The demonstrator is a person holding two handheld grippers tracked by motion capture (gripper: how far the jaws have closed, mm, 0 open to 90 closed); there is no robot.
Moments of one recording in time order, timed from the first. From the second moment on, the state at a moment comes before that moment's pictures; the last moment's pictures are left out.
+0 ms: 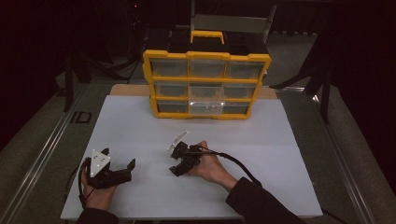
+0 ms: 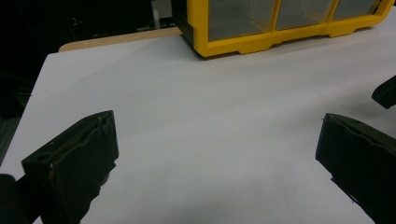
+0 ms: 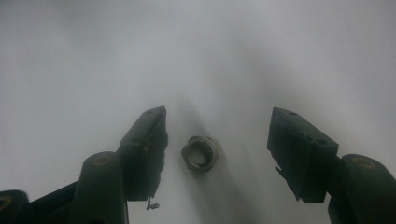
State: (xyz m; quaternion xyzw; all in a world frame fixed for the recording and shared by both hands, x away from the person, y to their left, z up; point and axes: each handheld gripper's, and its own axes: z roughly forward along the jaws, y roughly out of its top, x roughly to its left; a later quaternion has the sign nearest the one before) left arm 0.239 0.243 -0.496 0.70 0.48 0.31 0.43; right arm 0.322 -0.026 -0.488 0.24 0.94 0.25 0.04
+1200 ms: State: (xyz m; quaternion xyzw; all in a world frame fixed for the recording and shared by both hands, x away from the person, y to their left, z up) left arm 0.239 0.243 -0.496 0.70 0.48 0.31 0.43; right arm 0.325 -0.028 -0.507 0.25 0.94 0.21 0.03
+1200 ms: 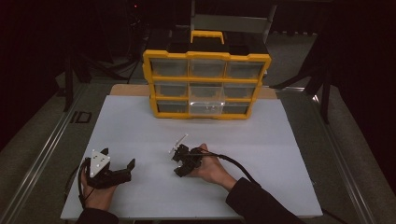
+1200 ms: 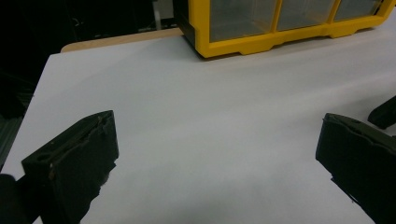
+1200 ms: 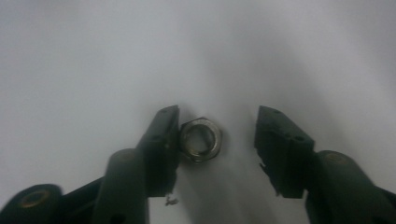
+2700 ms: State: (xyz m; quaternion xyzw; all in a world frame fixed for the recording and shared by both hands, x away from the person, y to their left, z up) left arm 0.239 0.243 -0.496 0.70 0.48 0.31 0.43; right arm 0.325 -0.028 -0.496 0.23 0.96 0.18 0.03
